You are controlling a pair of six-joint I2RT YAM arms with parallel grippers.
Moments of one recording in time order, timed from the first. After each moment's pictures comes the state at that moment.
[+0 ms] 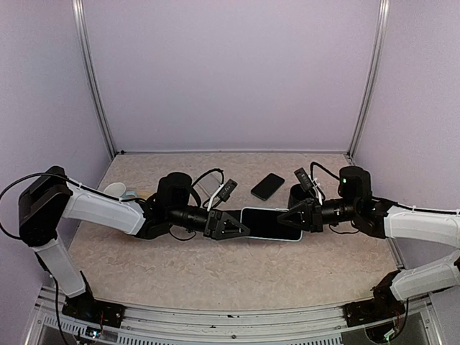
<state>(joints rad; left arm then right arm) -0.88 1.72 0.86 0.59 0.81 -0.65 0.58 1.17 0.58 0.25 -0.88 0.34</state>
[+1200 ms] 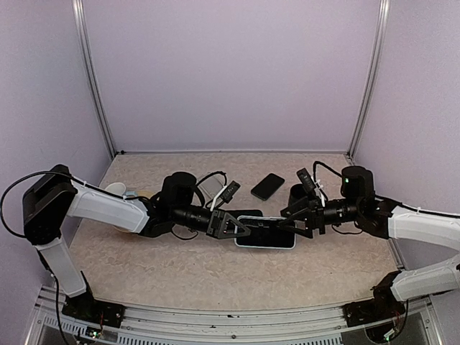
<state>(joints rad) -0.88 1.75 0.89 0.55 0.82 -0.68 0.57 1.15 0.58 0.20 -0.88 0.25</state>
